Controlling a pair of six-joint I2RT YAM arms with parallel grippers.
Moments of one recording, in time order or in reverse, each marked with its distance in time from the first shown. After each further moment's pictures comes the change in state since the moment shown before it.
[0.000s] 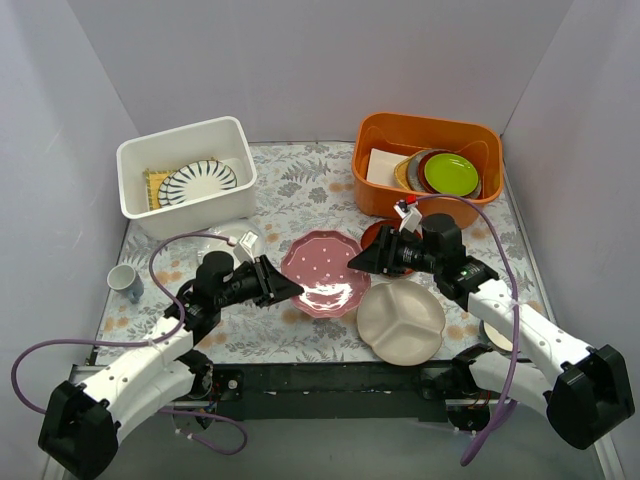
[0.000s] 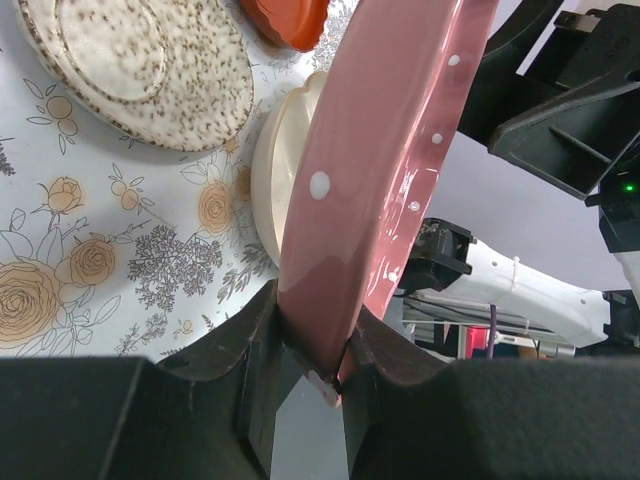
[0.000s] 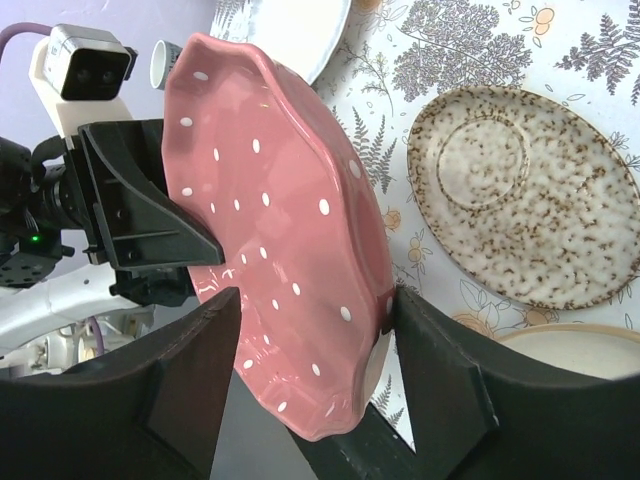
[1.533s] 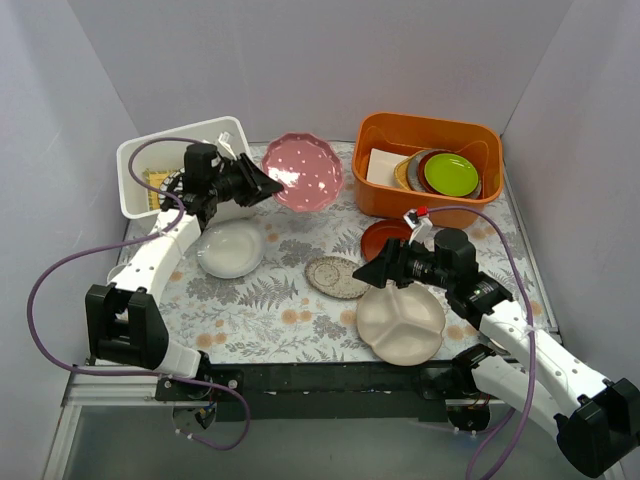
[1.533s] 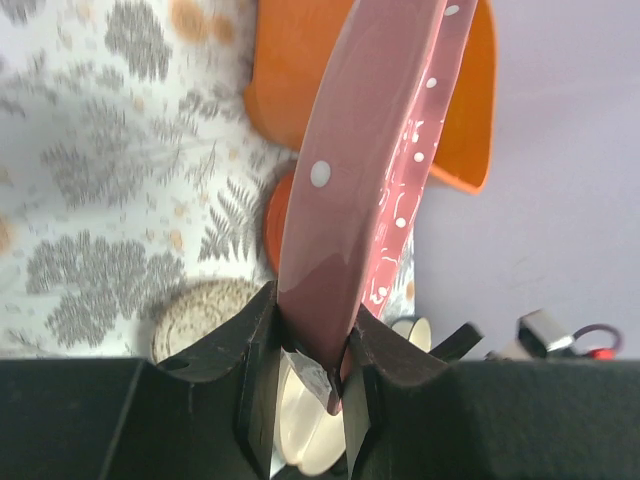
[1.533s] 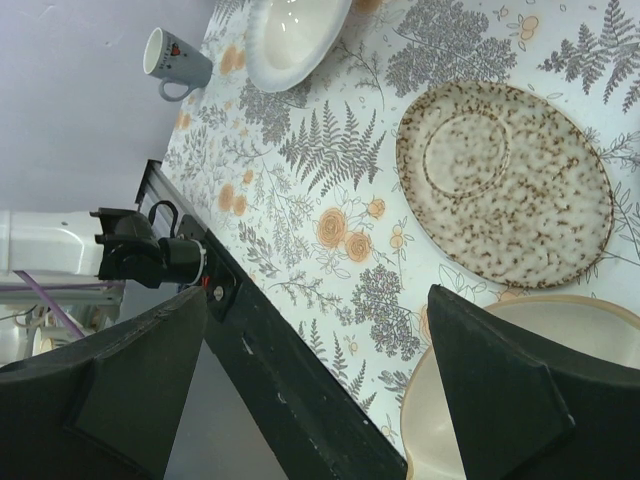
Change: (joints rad) left arm 0.312 0.628 0.802 -0.270 0.003 0.214; right arm 0.000 -0.177 -0.085 -0.032 0.031 -0.077
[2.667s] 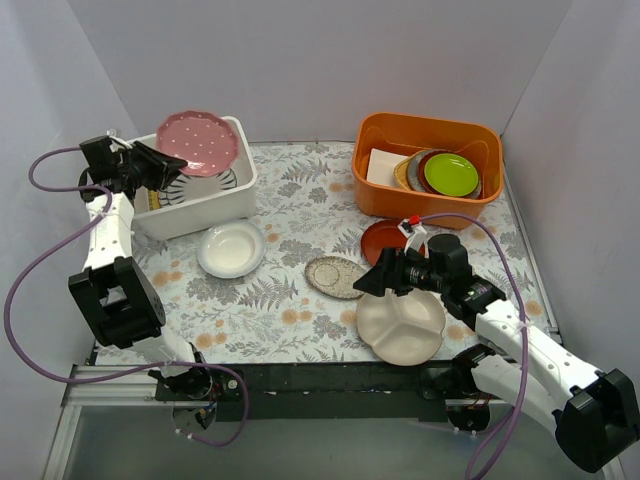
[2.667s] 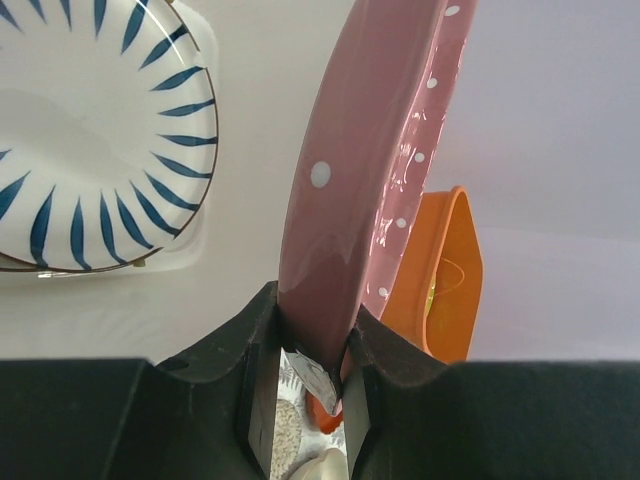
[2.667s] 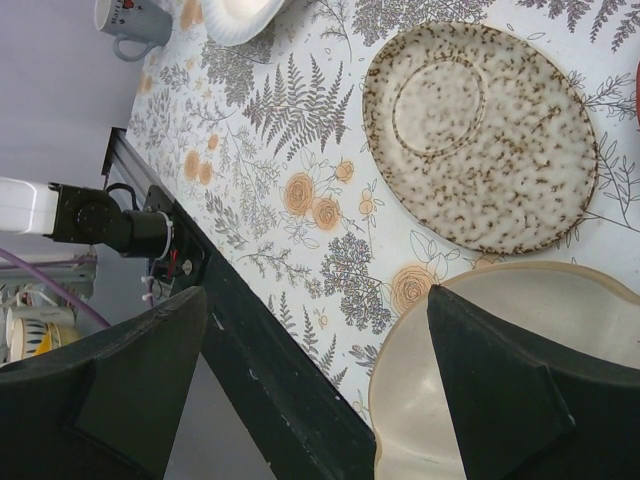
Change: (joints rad) left arm 0.573 0.175 0.225 -0.093 0.119 -0.009; right arm 0.000 0.034 -0.063 -0.007 -0.018 -0.051
